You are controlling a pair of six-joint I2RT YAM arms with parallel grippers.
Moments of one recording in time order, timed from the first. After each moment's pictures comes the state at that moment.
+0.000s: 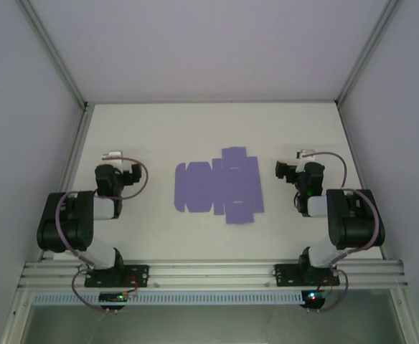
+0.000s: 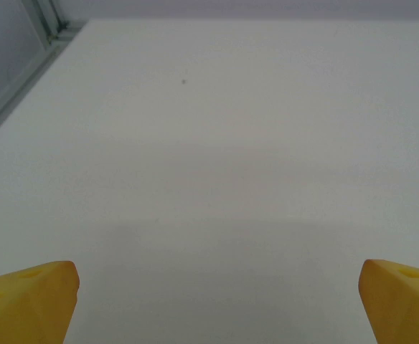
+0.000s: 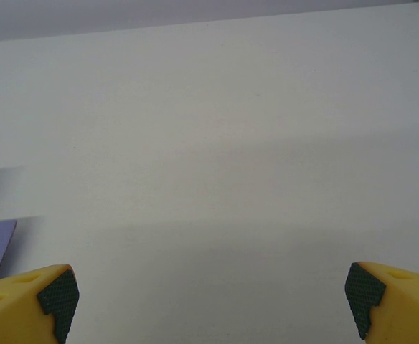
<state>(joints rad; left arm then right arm) 0.03 1.51 0.38 0.74 -0.03 -0.03 -0.02 1.52 0.37 0.77 -0.01 0.06</state>
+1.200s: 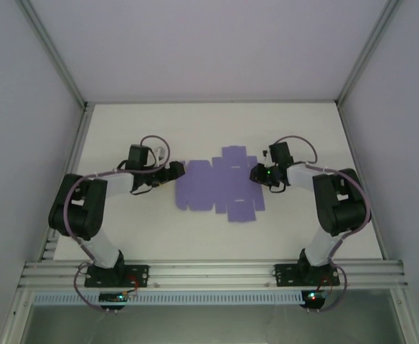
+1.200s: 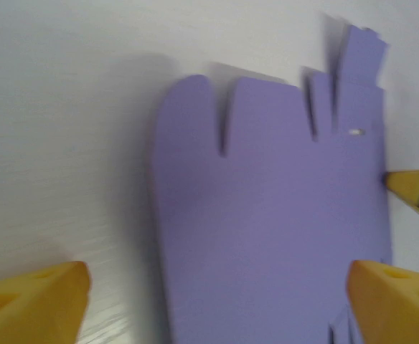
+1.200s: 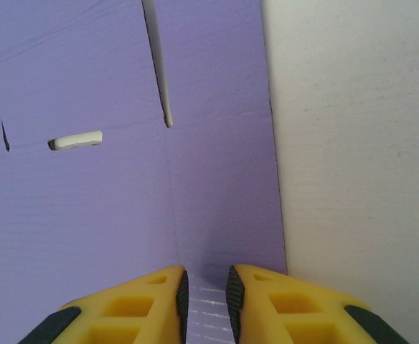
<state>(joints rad) -0.26 1.69 0.76 0.10 0.61 -0.56 0.23 1.72 0.85 -0.15 -0.31 0.45</state>
